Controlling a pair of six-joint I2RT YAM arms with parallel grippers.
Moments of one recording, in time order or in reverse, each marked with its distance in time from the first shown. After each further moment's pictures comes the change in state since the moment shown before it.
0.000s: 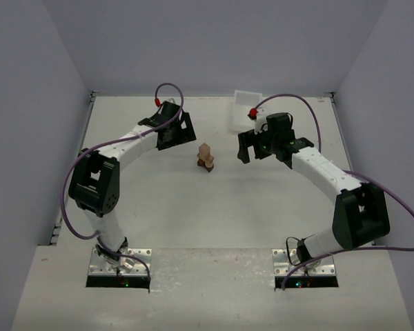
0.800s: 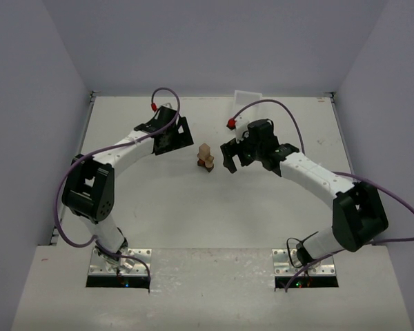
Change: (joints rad) left arm 0.000 -0.077 -0.096 0.017 -0.003 -0.012; right arm 0.169 0.008 -0.015 0.056 0.046 -0.072
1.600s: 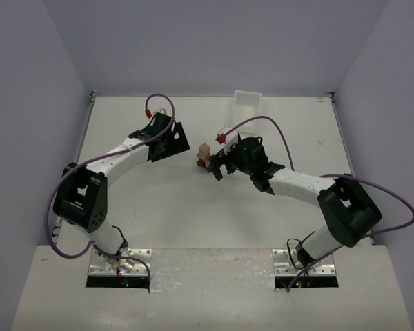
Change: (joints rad) left arm 0.000 -0.097 -0.114 0.010 -0.014 -0.042; right arm 0.128 0.051 -0.241 0.578 -0.002 -0.002
